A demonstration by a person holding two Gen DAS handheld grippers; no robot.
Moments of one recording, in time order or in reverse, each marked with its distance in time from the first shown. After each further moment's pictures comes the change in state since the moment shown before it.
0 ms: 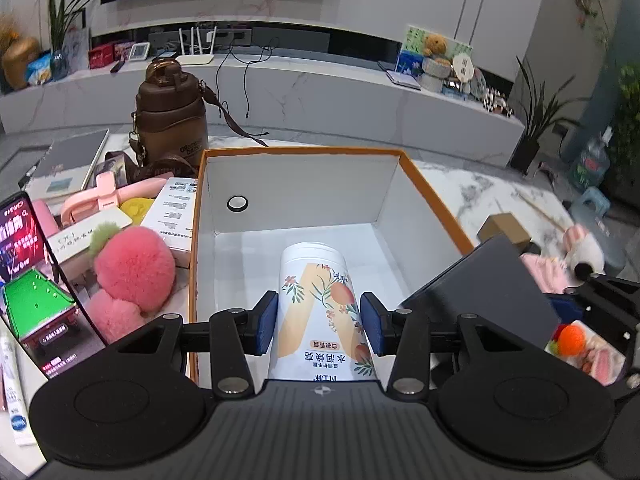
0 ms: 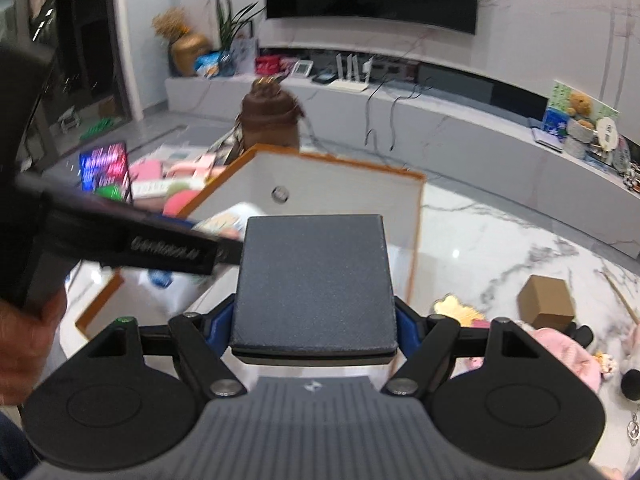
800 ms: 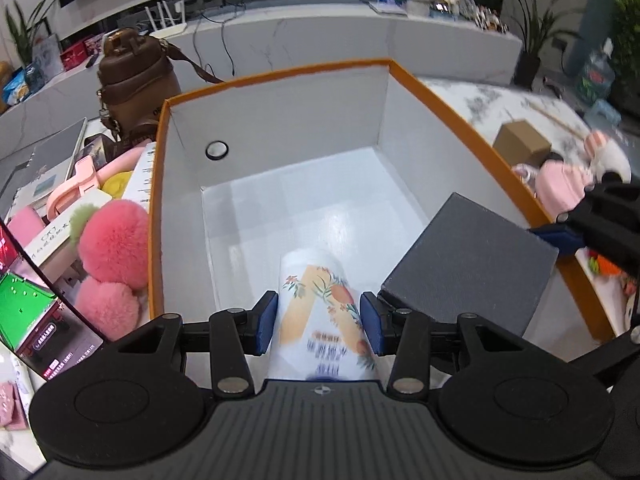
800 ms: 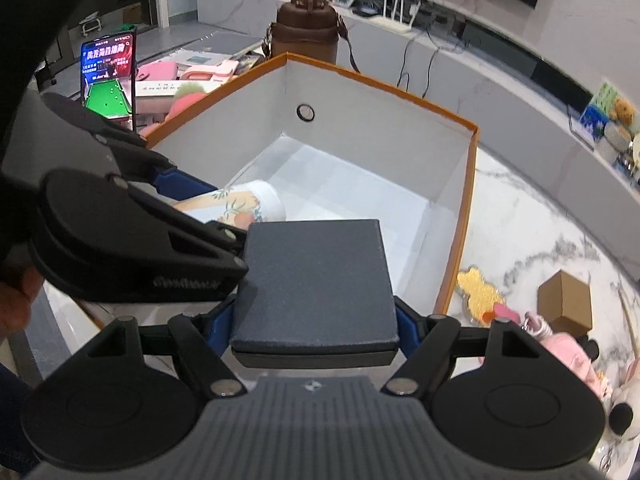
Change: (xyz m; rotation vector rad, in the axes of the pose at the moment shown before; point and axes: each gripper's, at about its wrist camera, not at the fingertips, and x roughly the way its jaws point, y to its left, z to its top) left arm 0.038 -0.017 -0.015 0.168 0.187 0.055; right arm 0.042 0.010 0.004 -0.151 0.237 0.004
